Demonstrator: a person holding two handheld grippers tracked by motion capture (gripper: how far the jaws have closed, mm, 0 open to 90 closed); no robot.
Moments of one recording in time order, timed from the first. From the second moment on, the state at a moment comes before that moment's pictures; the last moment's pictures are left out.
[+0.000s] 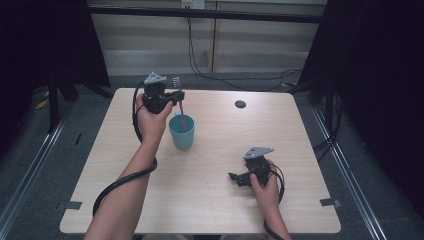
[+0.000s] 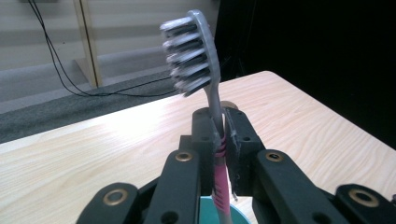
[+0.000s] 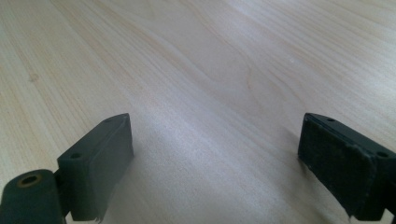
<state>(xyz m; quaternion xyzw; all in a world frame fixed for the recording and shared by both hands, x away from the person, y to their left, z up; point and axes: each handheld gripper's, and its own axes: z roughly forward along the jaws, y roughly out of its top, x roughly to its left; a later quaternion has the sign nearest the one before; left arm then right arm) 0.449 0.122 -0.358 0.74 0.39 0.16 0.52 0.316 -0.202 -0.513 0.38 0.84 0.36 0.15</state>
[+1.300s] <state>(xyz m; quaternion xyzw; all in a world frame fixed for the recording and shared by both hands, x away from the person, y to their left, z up) 0.437 0.115 -0.414 0.77 0.40 0.14 0.47 0.317 -0.196 -0.513 0.37 0.84 0.36 0.14</state>
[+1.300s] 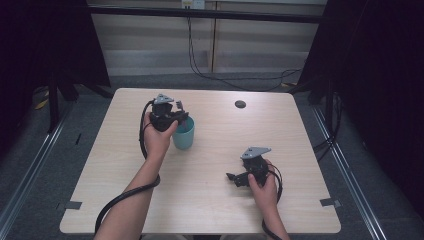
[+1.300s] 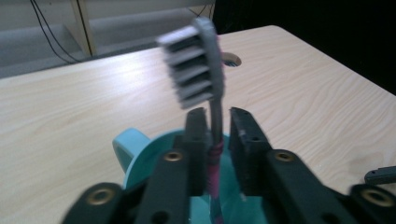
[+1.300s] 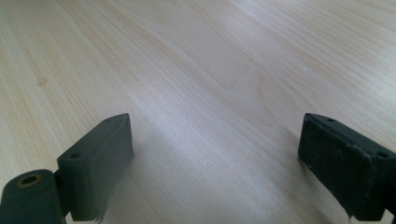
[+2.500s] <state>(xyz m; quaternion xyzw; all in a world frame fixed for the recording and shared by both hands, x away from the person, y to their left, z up) 0.390 0.167 -0.444 0.75 0.42 0.12 0.50 0.317 -0.191 -0.513 0.35 0.85 0.37 0.14</state>
